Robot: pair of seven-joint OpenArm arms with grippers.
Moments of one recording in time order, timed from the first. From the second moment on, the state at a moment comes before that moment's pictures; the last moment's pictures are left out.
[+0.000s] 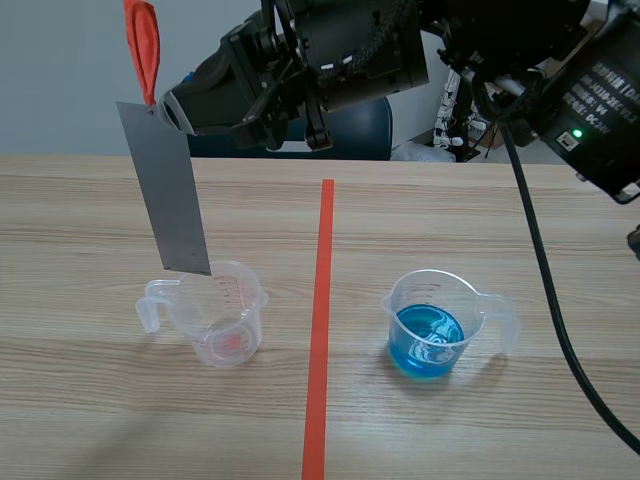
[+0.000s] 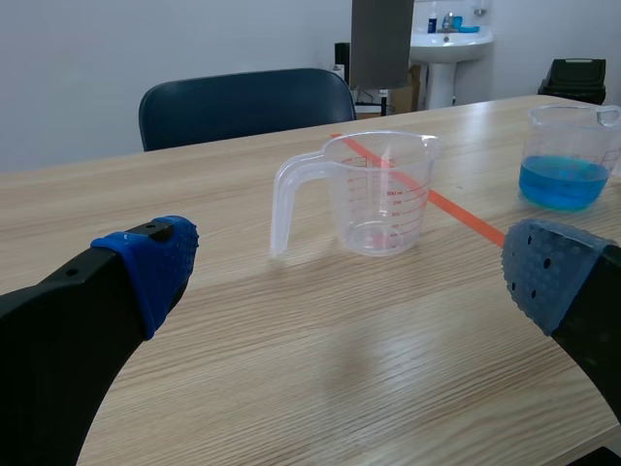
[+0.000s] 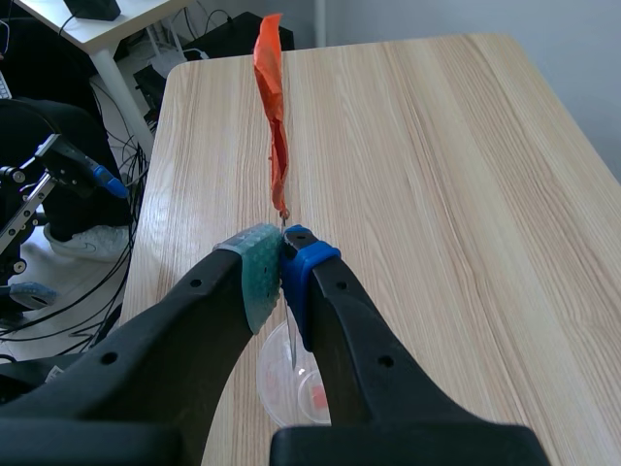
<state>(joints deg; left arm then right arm) 38.6 -22.4 -5.9 55.8 9.5 -21.4 -89.0 30.8 17.5 -34.3 94.1 54.6 42.9 -43.8</state>
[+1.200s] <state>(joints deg) 38.6 -22.4 -5.9 55.8 9.6 -21.4 -89.0 28.1 17.5 -34.3 94.1 48.2 42.9 -41.1</state>
